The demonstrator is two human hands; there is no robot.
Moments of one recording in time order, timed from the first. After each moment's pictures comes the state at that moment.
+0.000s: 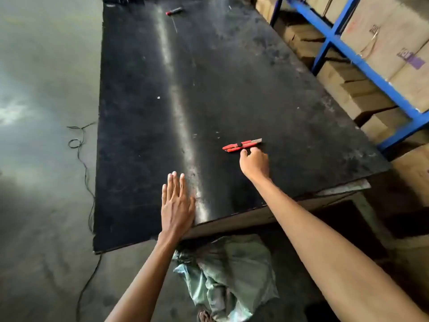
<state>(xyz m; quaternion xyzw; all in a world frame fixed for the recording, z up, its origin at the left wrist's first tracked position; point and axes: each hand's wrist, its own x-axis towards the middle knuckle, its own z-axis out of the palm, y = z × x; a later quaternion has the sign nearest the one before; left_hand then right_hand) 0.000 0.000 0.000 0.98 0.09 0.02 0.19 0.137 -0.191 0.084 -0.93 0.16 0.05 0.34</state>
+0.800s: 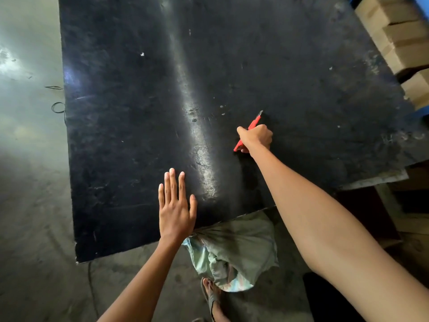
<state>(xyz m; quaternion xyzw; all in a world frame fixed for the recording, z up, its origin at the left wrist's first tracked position) 0.028 -0.001 -0.088 0.99 0.12 -0.05 0.11 0.263 -0.174 -0.030 -0.86 0.34 0.12 0.37</state>
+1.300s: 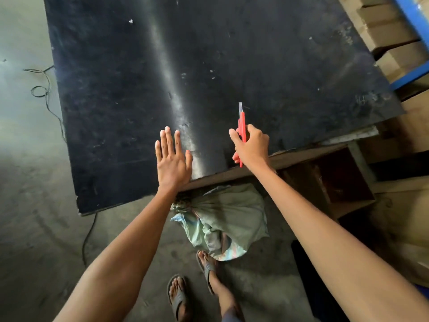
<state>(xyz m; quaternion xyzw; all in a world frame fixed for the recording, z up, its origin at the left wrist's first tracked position) 0.030 0.004 -0.091 0.99 0.09 -0.04 0.13 0.076 -0.194 0.017 -0.90 0.12 0.07 0.41</state>
